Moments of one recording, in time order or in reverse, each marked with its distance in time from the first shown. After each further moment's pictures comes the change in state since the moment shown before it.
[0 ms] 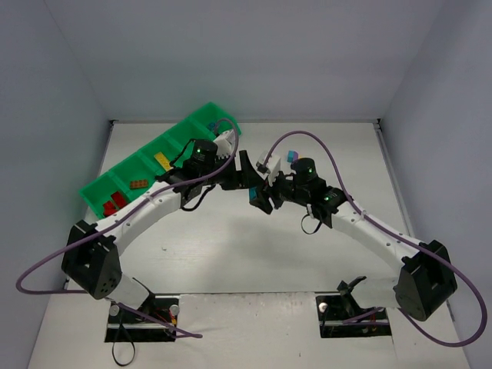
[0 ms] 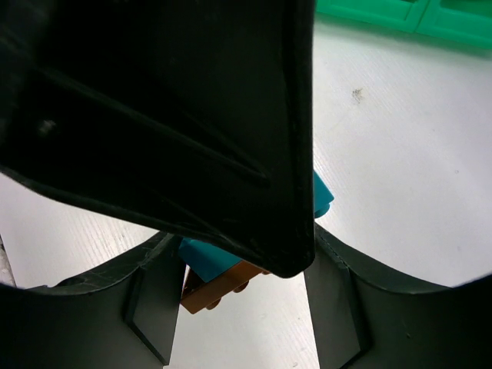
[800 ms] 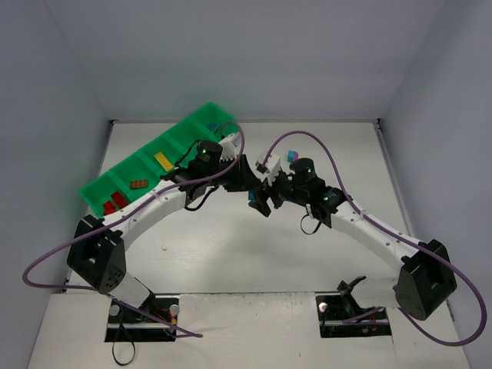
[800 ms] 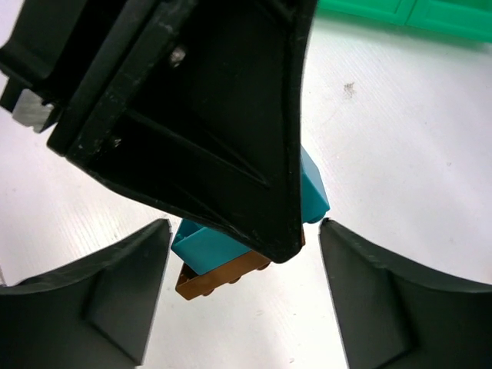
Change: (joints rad) left arm -0.011 0.051 0.007 0.006 0.019 0.016; right arm 0.000 0.004 0.002 -0.006 0.034 0.002
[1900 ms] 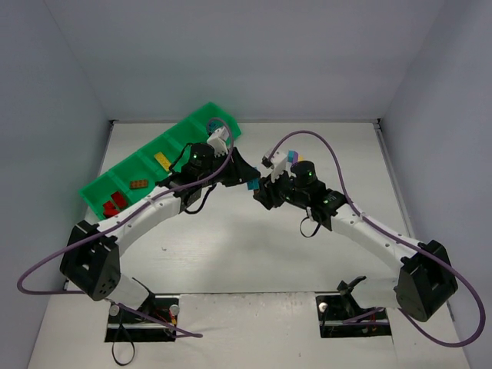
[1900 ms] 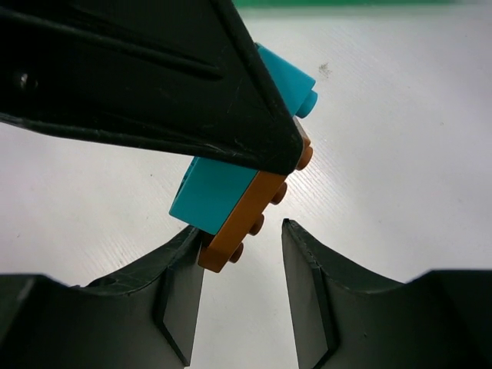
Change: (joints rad) left arm 0.015 -0.055 -0.090 0.200 -0.112 -0.105; right arm 0.000 -0.009 -0.042 0.053 0.117 0.171
